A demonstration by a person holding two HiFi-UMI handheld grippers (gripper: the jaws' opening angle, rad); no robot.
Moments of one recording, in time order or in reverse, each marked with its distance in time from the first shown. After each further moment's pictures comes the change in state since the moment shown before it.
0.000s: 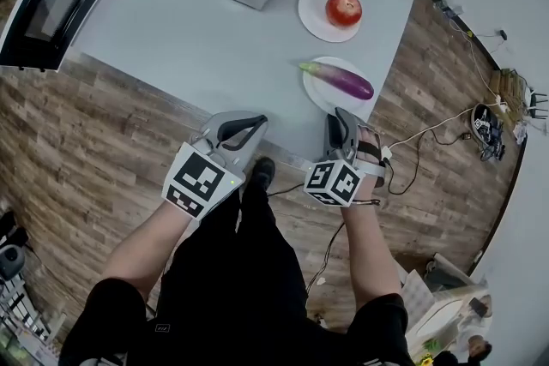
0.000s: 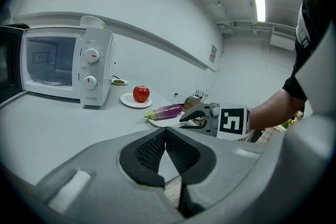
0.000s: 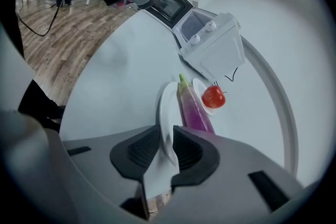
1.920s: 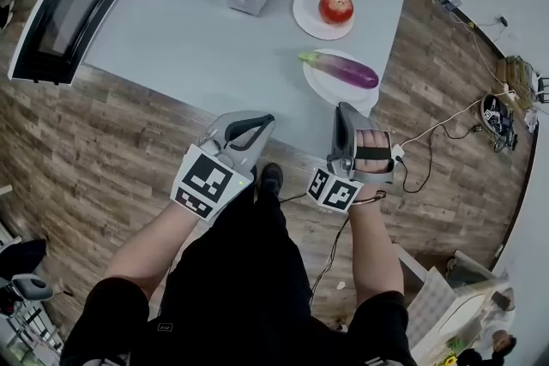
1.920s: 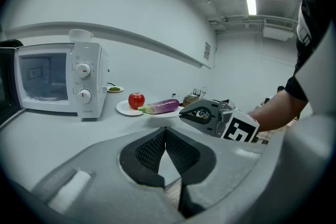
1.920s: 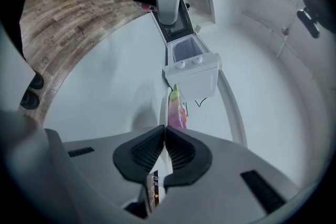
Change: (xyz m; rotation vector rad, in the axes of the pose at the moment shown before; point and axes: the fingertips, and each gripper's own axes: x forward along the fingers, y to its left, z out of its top) left arm -0.007 -0.016 0.017 0.092 -0.009 -0.003; right arm -0.044 -0.035 0.024 -0.259 -0.085 -0.397
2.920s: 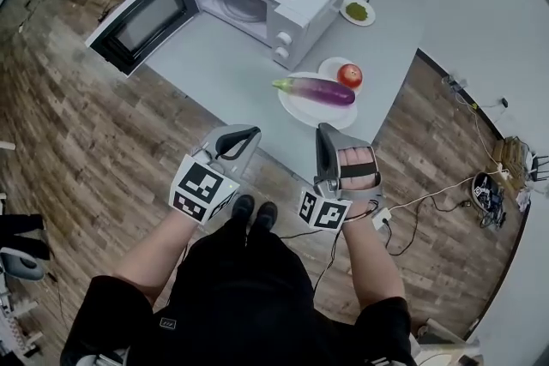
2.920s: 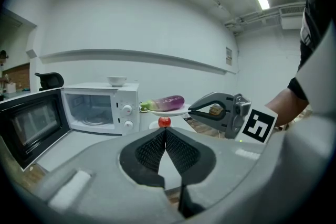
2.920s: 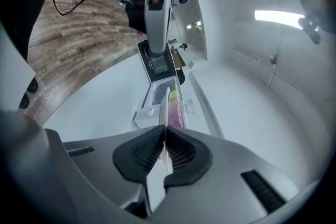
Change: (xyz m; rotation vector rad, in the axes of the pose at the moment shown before) left arm -0.109 0.021 0.083 -0.027 -0.094 0.311; right arm -0.048 -0.128 0.110 -0.068 -0.365 -0.088
